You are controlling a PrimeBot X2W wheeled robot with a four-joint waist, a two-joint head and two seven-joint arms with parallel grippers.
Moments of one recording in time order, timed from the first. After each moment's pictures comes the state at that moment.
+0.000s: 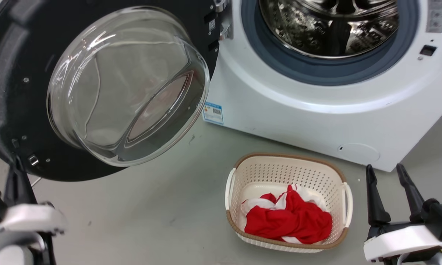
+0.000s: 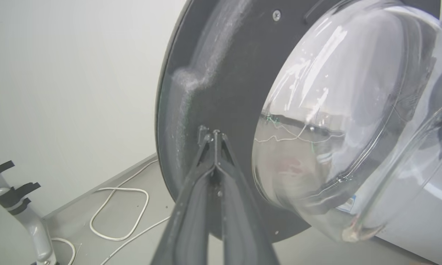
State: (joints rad) left arm -0.20 0.28 0.23 0.31 -0.25 0.04 -0.26; right arm 0.03 -0.05 -0.06 -0.03 0.13 0.13 -0.16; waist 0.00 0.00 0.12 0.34
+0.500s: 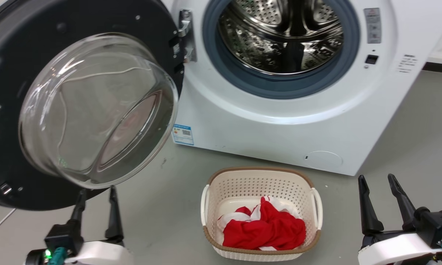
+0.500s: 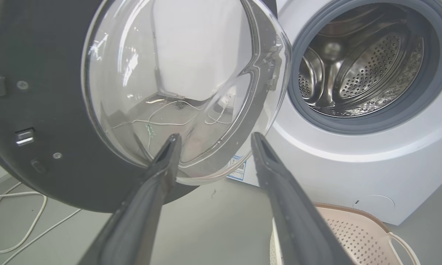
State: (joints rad) left arm 0.02 0.11 0.07 0.15 -0.19 0.00 -0.26; right arm 0.06 -0.05 -0.04 0.01 0.14 0.13 -0.18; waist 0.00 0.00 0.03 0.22
